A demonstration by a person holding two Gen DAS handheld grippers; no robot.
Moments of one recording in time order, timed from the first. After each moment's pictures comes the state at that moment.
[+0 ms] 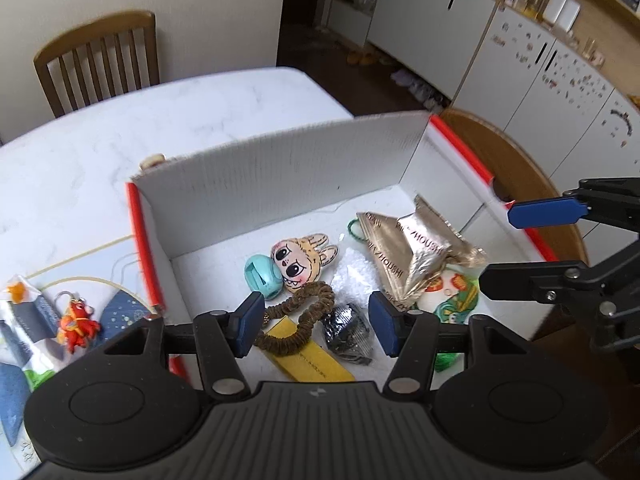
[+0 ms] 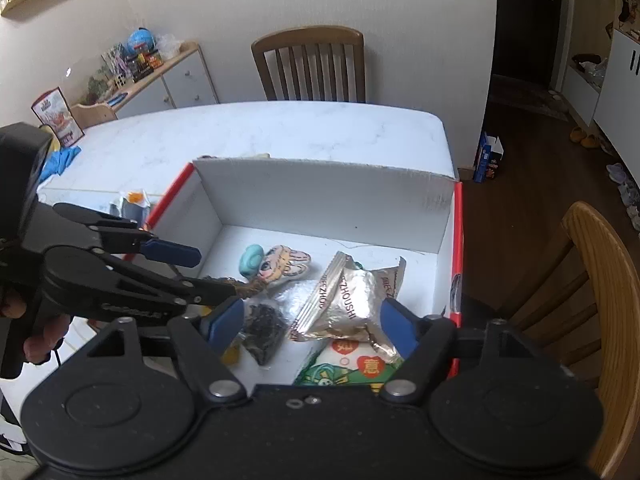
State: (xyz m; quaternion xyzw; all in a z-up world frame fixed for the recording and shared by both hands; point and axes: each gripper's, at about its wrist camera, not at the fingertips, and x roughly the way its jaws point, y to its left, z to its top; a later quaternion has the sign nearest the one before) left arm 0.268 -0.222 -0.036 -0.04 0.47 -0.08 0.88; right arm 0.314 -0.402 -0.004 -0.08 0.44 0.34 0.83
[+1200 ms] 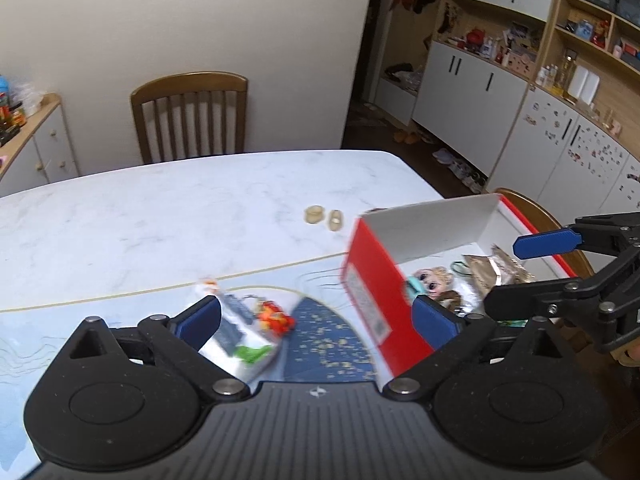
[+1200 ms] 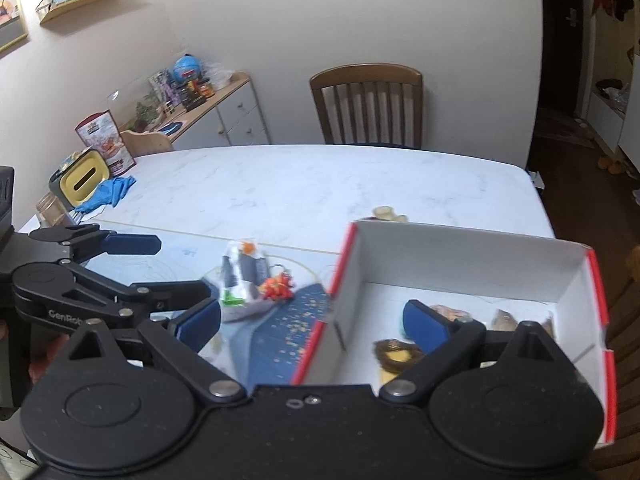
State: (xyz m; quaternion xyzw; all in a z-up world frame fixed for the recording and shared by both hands) left arm 0.164 -0.062 0.018 -0.06 0.37 -0.02 0.93; right arm 0.238 -0.261 0.040 -0.05 0.40 0.37 0.84
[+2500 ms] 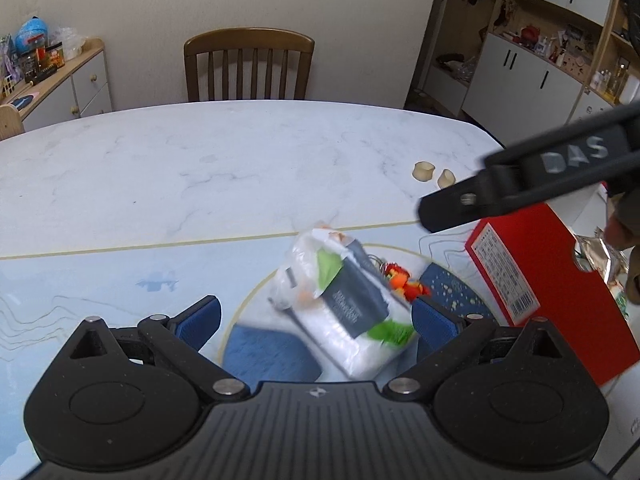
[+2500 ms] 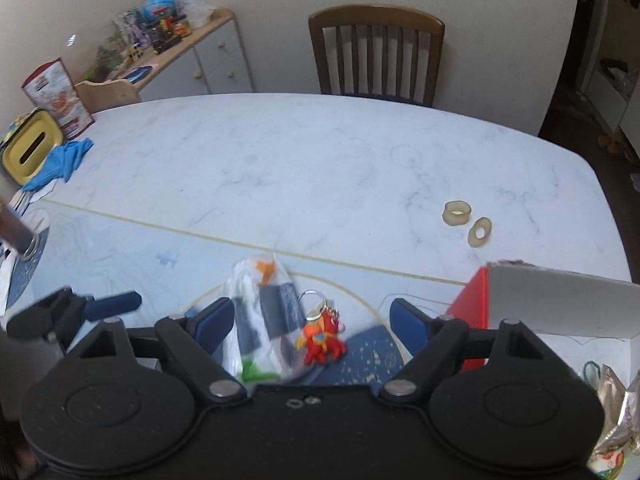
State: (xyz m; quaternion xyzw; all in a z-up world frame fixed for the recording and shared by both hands) left arm 0.189 0.022 -0.080 -0.09 0.40 0.04 0.91; right arm 0.295 -0.095 -0.021 -0.10 0.47 0.32 0.82
